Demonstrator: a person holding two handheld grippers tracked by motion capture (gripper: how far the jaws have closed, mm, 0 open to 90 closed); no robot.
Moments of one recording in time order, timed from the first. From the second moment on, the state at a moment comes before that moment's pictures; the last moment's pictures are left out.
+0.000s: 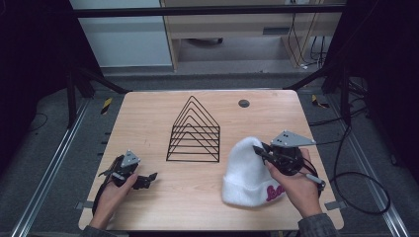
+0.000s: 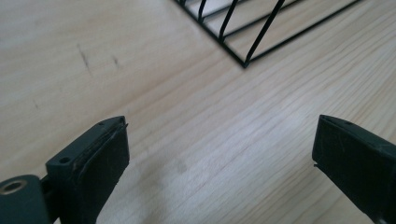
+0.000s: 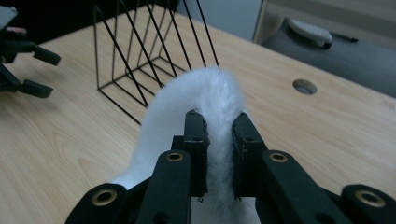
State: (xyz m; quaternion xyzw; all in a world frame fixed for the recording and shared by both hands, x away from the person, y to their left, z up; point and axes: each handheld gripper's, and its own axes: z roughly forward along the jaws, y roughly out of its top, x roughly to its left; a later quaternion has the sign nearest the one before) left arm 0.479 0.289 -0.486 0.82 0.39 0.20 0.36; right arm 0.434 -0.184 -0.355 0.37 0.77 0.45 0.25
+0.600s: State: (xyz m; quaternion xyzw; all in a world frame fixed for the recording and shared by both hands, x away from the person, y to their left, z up) left arm 0.487 0.270 -0.402 0.81 0.33 0.22 0.43; right arm 0.447 -0.161 -0.301 0.33 0.75 0.49 0.28
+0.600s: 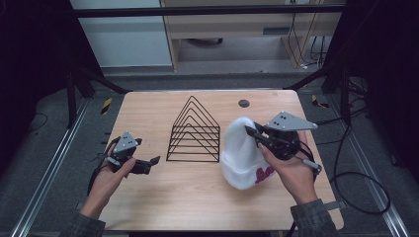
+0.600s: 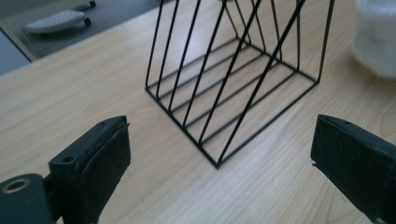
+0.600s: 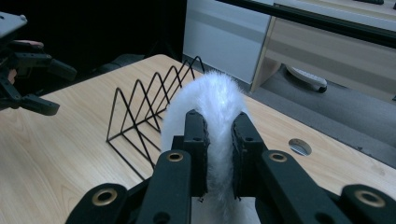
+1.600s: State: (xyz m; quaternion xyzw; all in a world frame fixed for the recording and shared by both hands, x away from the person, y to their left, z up) left arm 0.506 0.219 -0.313 0.81 0.25 0.20 0.49; right arm 0.485 -0.135 -0.232 0.35 0.72 0.51 0.32
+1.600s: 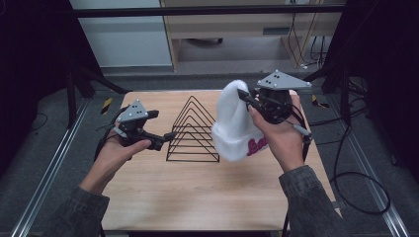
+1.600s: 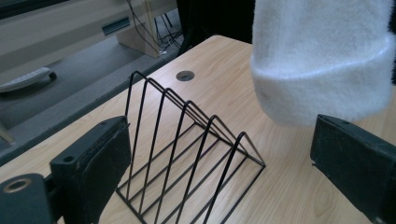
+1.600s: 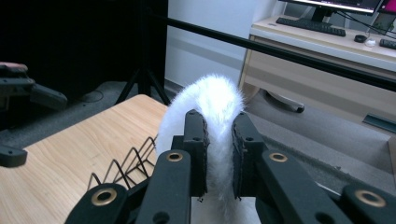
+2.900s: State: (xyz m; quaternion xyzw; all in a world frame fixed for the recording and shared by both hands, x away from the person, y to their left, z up) left arm 0.523 0.157 -0.302 0.84 0.20 0.14 0.49; right arm 0.491 -0.072 -0.166 0.29 0.70 0.57 0.31
